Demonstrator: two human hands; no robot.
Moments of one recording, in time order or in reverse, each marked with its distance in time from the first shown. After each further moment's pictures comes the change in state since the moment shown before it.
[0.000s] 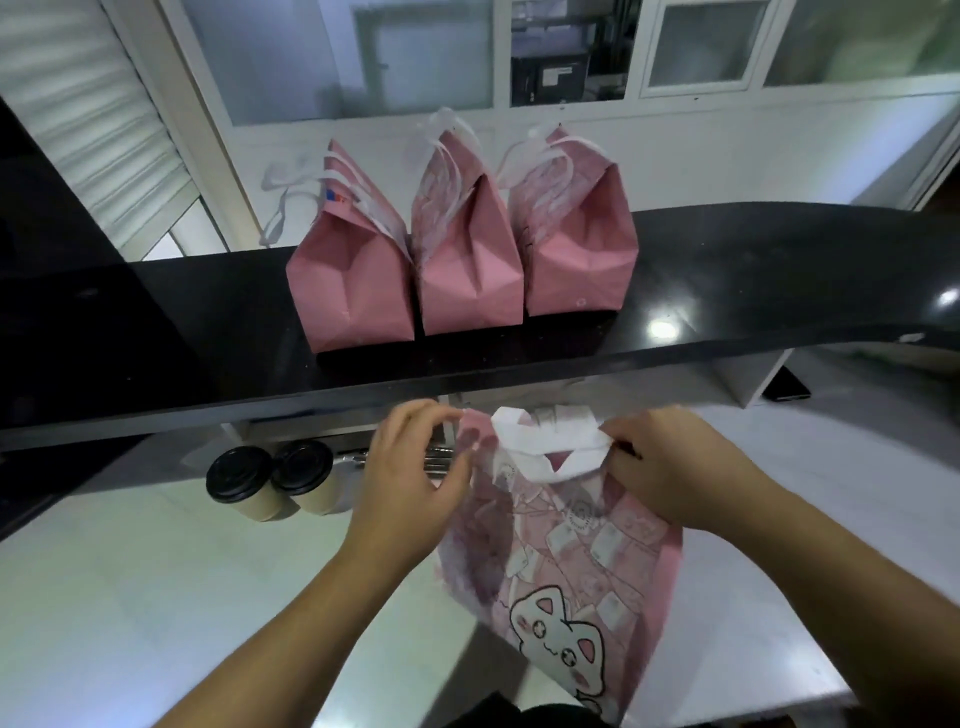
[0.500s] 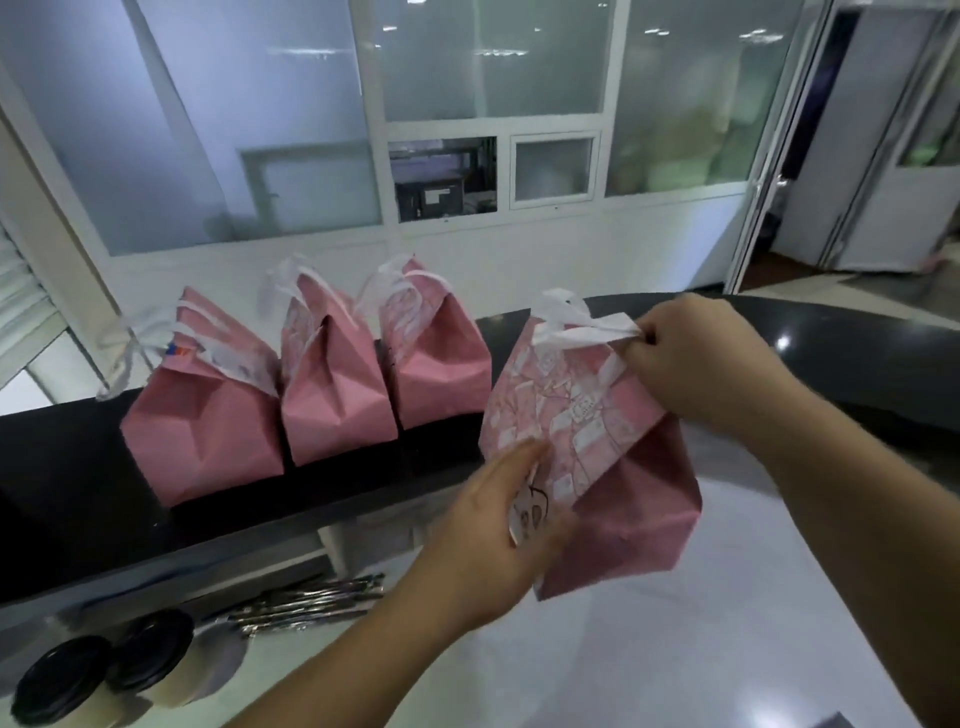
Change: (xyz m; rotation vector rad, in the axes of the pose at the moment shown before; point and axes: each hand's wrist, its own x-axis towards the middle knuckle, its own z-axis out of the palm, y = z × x) left_hand 0.066 0.166 0.080 -0.310 -0.402 0.235; right_hand -0.013 0.090 -0.183 -0.026 0.530 0.292
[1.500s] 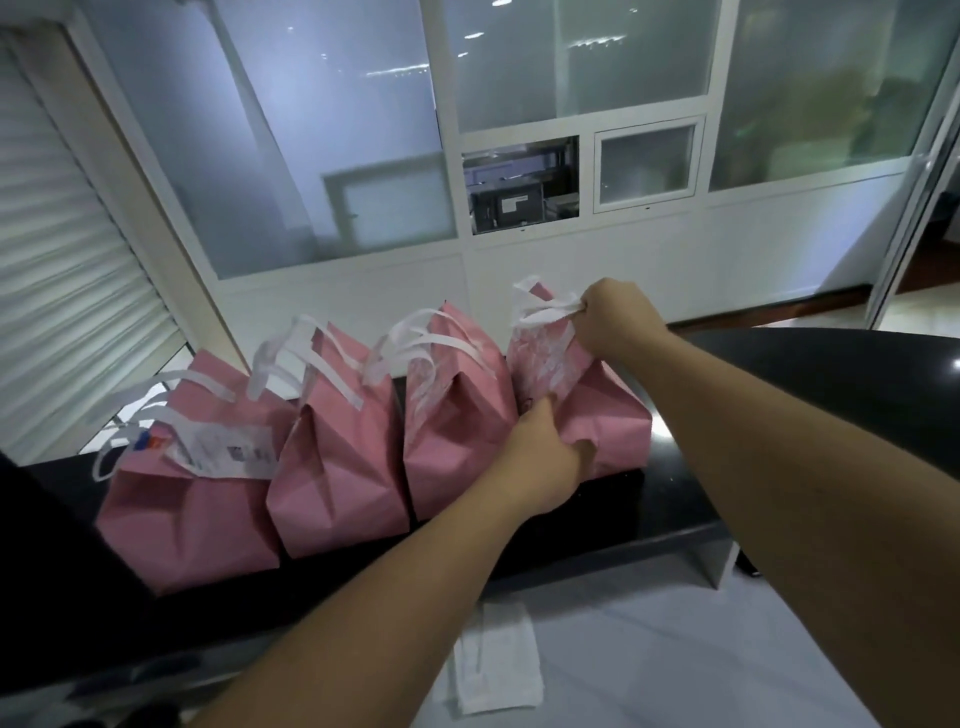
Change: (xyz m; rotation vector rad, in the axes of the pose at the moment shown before) left_hand 0.260 -0.043 0.013 0.061 0.023 -0.435; right_hand 0.295 0.019 0.142 0.170 -0.070 -0.007
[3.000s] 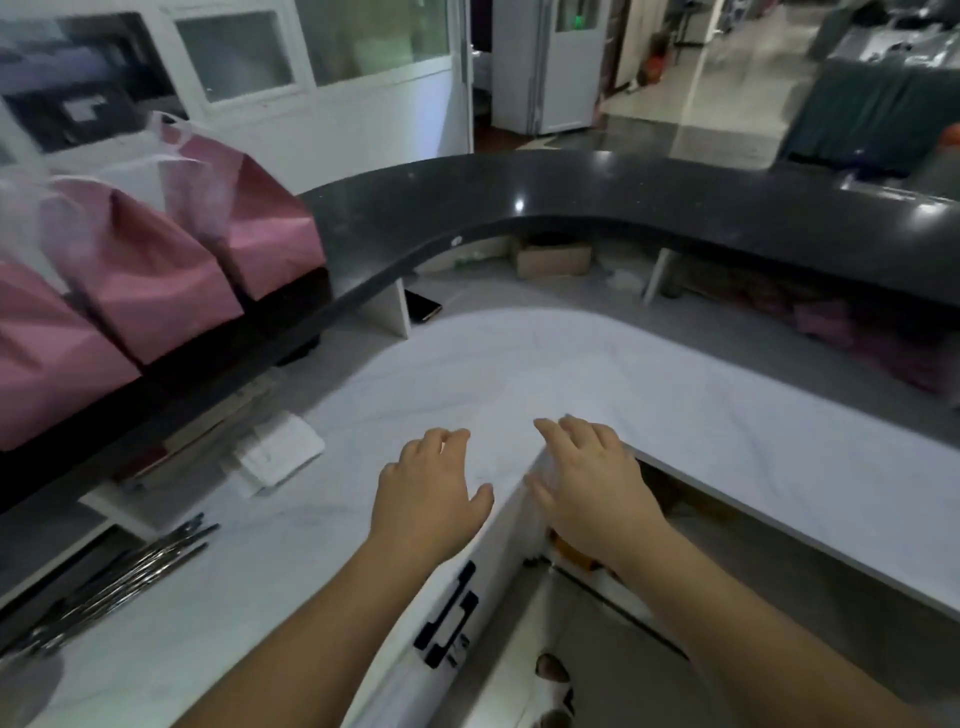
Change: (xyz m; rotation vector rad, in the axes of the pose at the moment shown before) left_hand -0.372 -0.078 0.122 0.636 -0.332 0.588; right_hand -0.651 0.038 -0.019 -0.287 -0.070 0.540
